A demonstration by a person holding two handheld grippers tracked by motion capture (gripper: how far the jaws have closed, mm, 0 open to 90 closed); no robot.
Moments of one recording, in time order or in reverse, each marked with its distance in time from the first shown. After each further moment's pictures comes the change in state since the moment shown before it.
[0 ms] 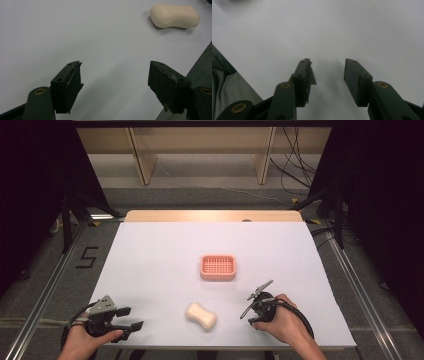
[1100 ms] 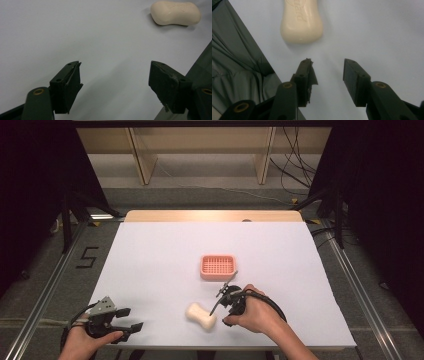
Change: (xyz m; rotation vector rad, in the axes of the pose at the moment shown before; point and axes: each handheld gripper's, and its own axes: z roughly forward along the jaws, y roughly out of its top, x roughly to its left) left arm -0.002 -0.003 0.000 -0.004 0.003 -0.003; right arm 0.048 0.068 0.000 0.088 0.103 -0.145
